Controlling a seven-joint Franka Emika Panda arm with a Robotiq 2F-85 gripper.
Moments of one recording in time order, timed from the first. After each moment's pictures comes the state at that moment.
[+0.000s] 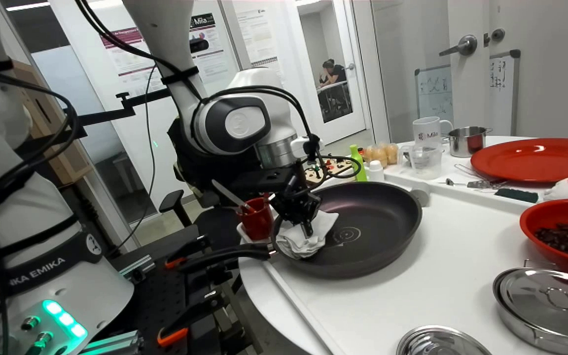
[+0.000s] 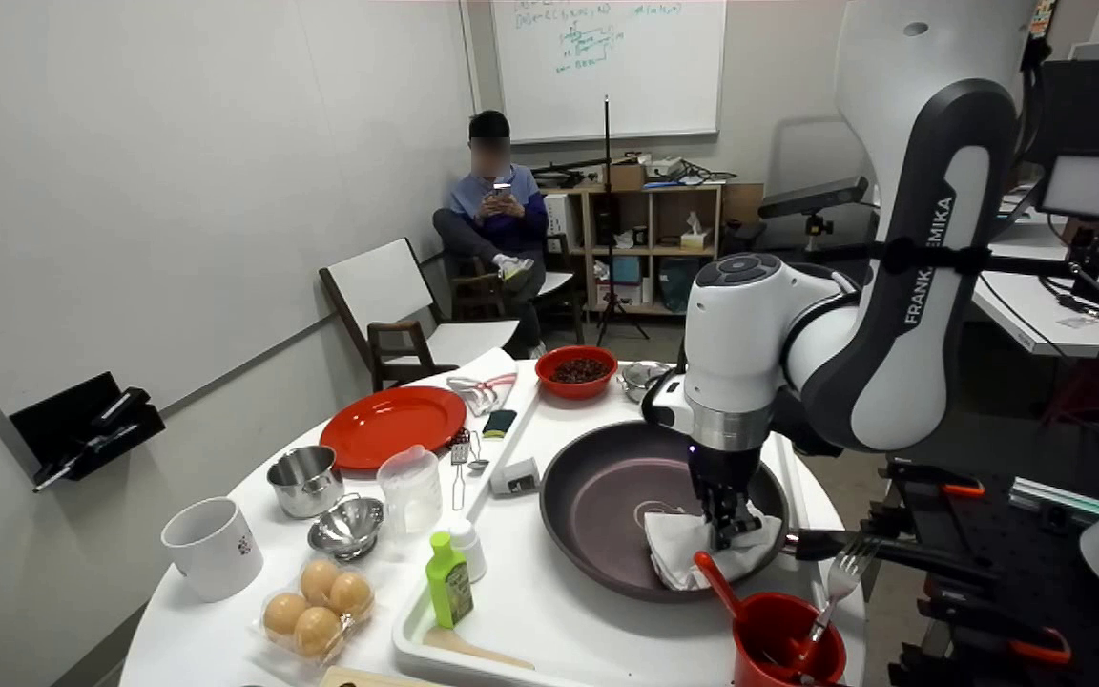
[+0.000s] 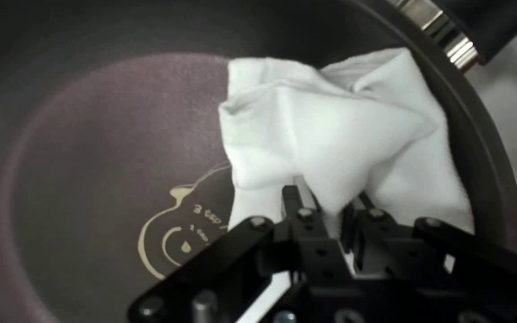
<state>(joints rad) 0.06 0.40 -0.06 -2.62 -0.28 3.03 -0.30</state>
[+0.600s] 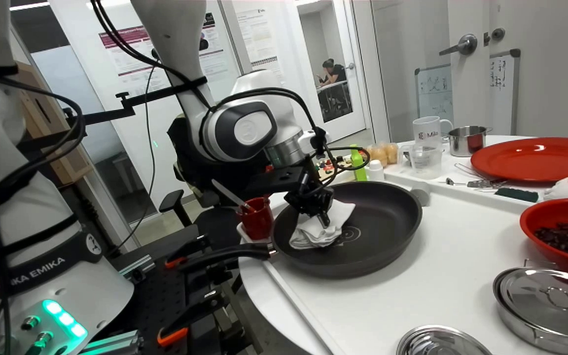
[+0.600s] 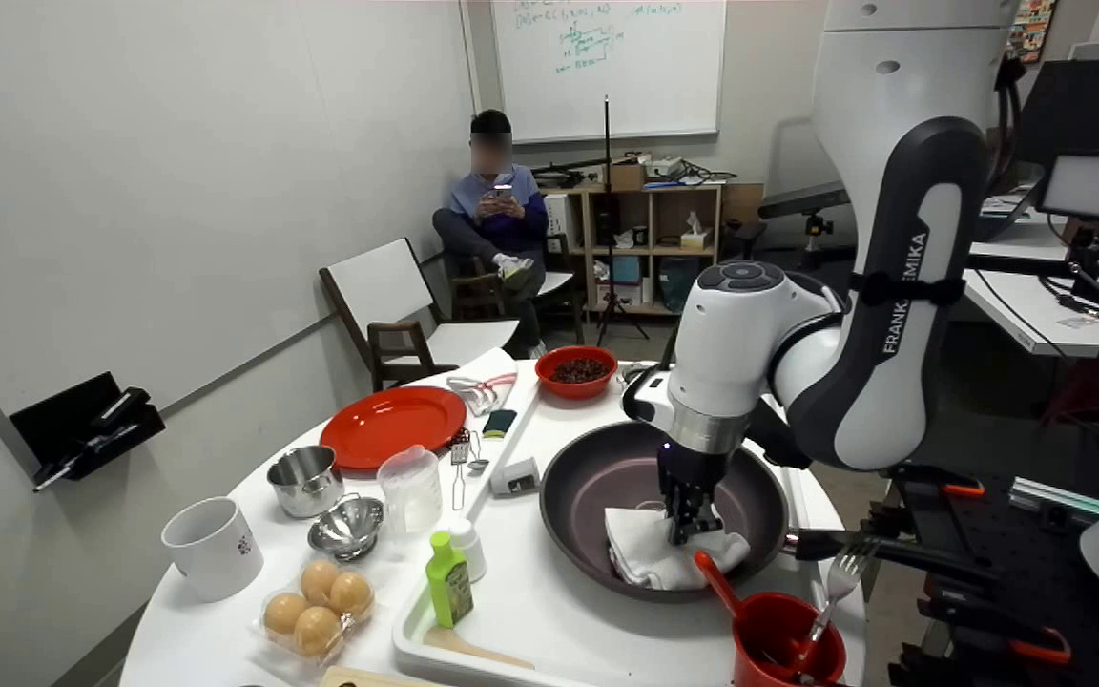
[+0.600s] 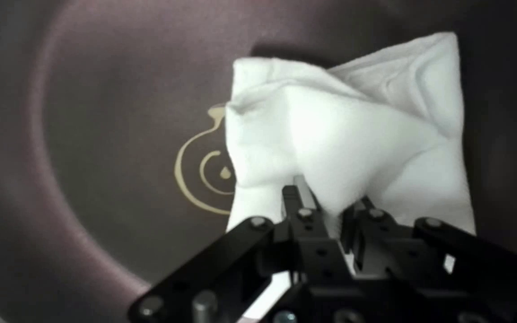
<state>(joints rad) 0.15 0.48 -0.15 -2.57 -0.28 3.22 -0.27</state>
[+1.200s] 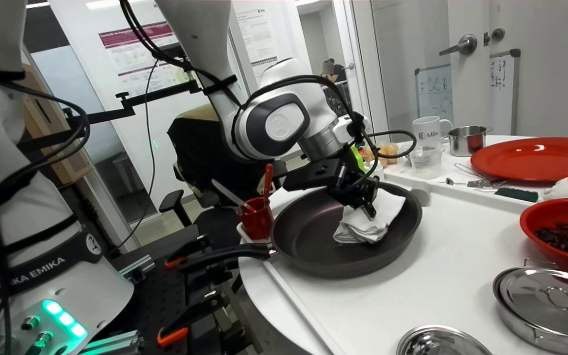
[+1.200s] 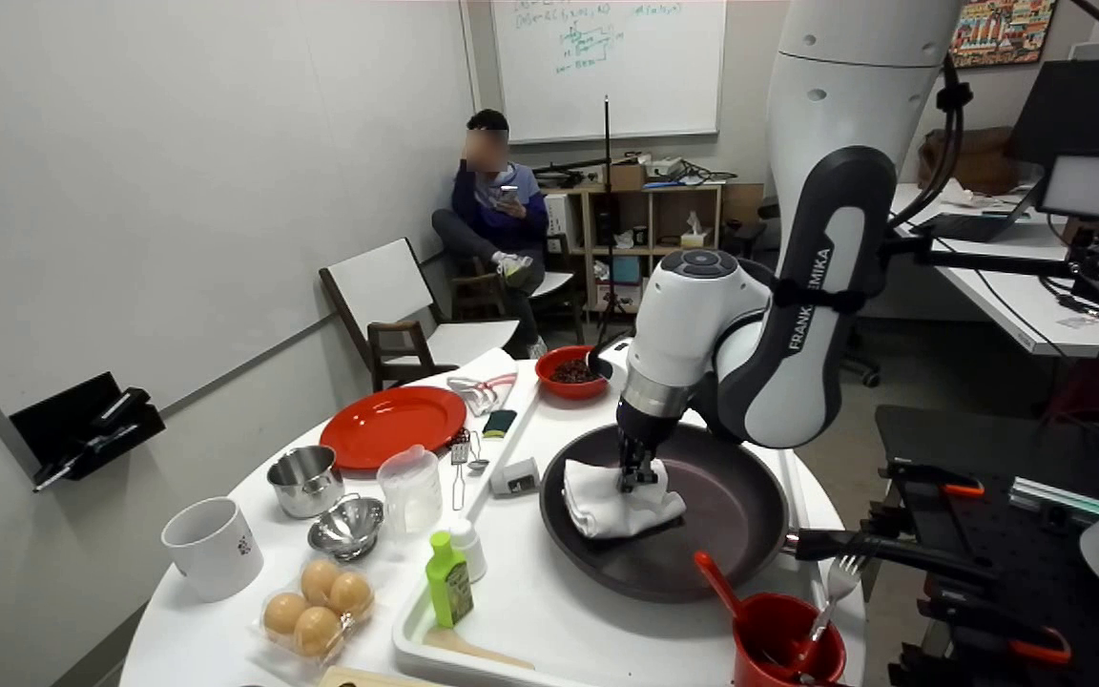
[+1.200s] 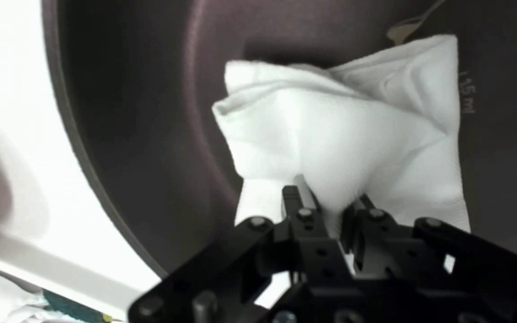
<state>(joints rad) 0.16 0.57 -0.25 -2.41 -0.22 3.26 -0.23</state>
